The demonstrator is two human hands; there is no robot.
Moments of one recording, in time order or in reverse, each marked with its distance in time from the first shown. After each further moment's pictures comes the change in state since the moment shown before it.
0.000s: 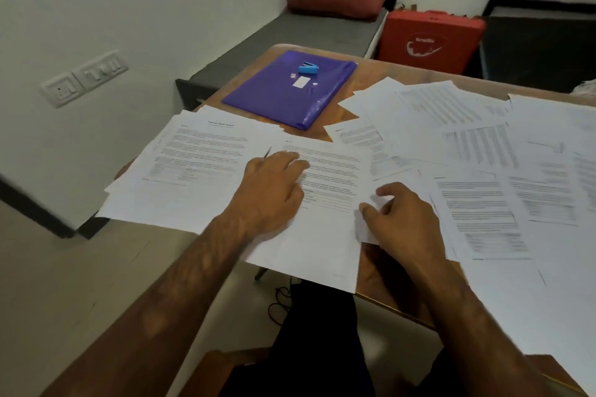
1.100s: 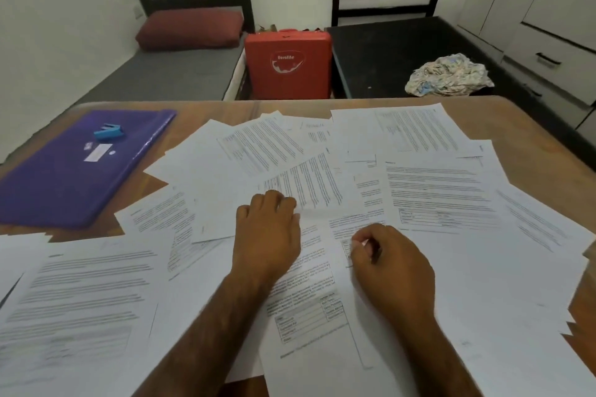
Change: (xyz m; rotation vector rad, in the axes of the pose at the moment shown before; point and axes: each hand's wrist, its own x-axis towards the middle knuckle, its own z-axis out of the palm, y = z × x) left_hand 0.187 0.246 0.152 0.085 0.152 0.163; right_hand 0.088 0.213 -0.134 -0.009 0.411 0.090
